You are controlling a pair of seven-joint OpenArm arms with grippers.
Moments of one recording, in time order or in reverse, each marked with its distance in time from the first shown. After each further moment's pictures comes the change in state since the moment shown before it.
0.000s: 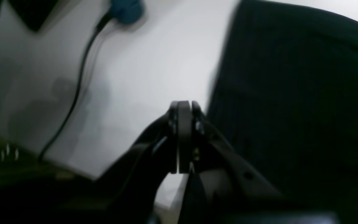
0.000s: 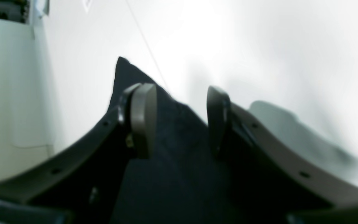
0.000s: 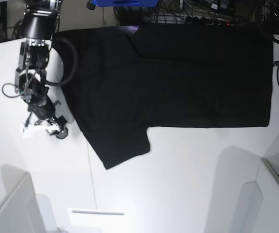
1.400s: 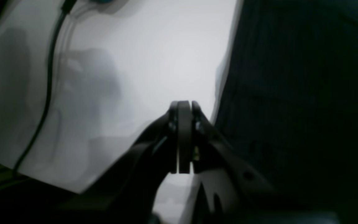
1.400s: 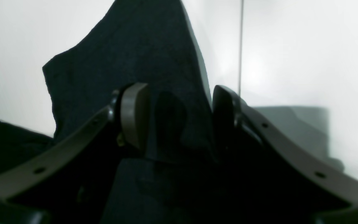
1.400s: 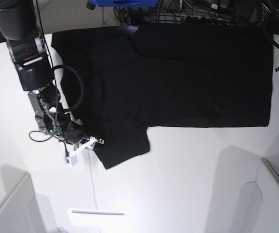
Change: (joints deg) left arm -4.1 -7.2 3.5 -16.0 1.7 0.2 -0.2; right arm 23.6 4.7 -34.7 -33.9 1.3 14.6 5.2
